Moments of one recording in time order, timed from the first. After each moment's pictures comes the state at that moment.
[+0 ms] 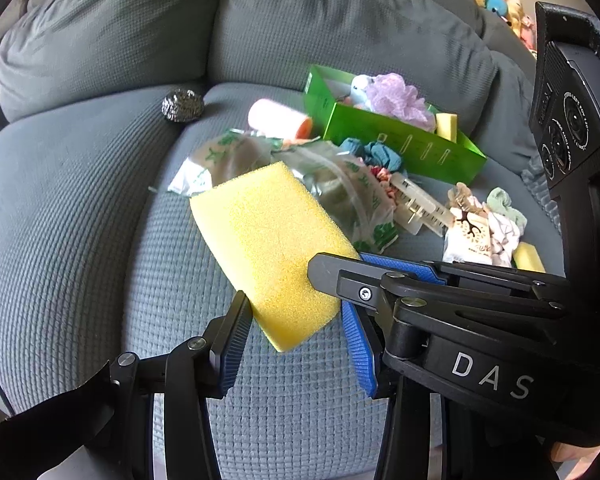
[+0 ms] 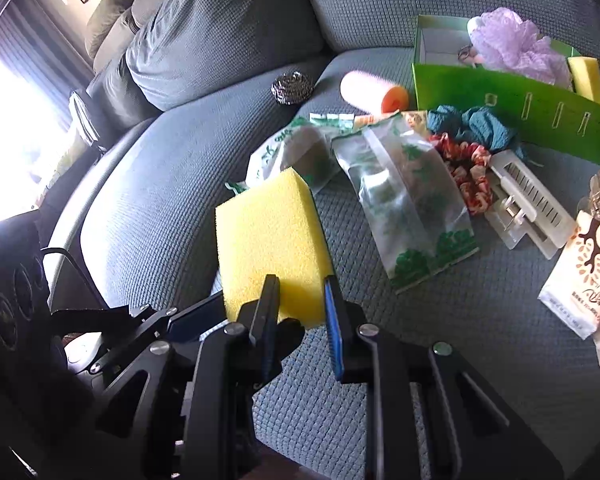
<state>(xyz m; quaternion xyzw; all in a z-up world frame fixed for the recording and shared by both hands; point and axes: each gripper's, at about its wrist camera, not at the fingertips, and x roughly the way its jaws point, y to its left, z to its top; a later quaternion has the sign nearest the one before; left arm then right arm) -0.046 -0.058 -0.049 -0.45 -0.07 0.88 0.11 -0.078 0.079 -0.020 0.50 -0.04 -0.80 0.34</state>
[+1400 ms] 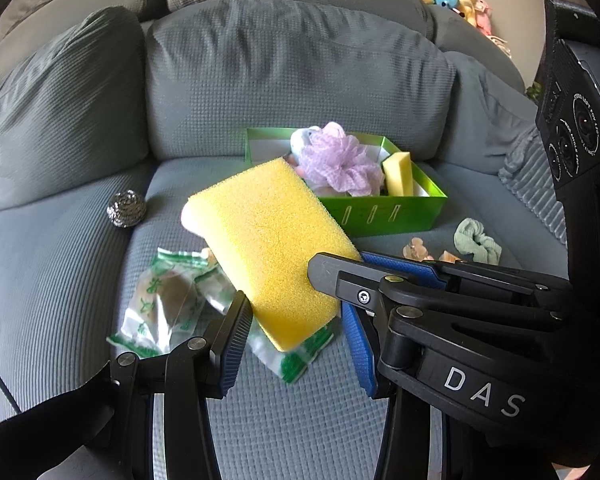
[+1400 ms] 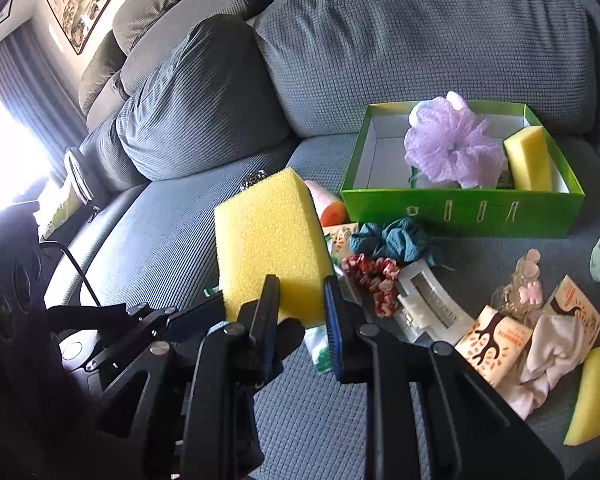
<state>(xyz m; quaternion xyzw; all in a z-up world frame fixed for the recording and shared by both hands) -0.105 0.006 0.016 -0.41 -0.01 0.90 0.15 -0.126 0.133 0.043 0.42 -0.07 -0.85 0.31</state>
